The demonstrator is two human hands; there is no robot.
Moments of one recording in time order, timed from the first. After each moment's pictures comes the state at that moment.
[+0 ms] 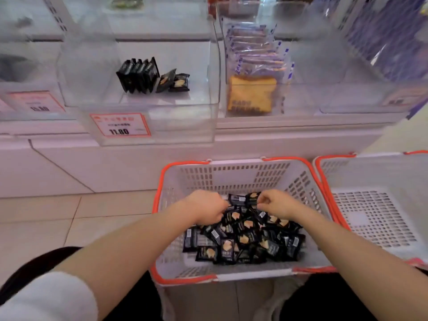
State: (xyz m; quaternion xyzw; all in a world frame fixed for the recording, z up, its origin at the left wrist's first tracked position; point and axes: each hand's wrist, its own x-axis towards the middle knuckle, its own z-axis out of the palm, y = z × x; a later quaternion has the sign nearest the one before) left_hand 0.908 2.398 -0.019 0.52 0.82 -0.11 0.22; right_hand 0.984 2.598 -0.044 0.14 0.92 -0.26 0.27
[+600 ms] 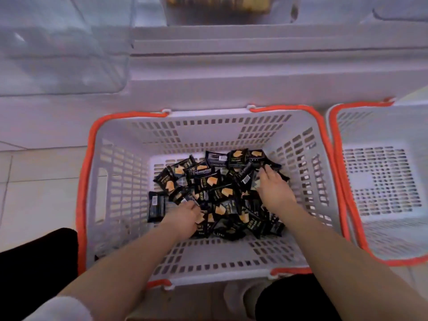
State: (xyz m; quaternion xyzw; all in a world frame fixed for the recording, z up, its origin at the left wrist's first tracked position) left_hand 0.950 2.423 -0.216 0.35 0.81 -0.05 0.46; right_hand 1.001 2.666 -0.210 0.16 0.93 -0.08 0.32
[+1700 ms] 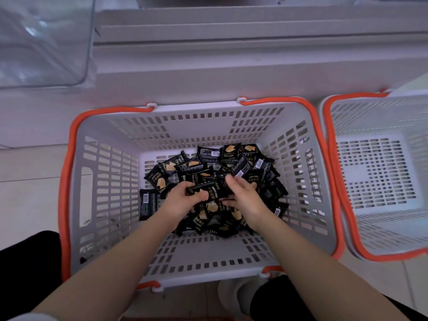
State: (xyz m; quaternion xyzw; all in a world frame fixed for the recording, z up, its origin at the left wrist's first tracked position) left_hand 0.942 2.451 -0.204 -0.13 0.73 0.50 0.45; right_hand 1.005 2.608 -0.194 0.39 0.53 -0.73 0.18
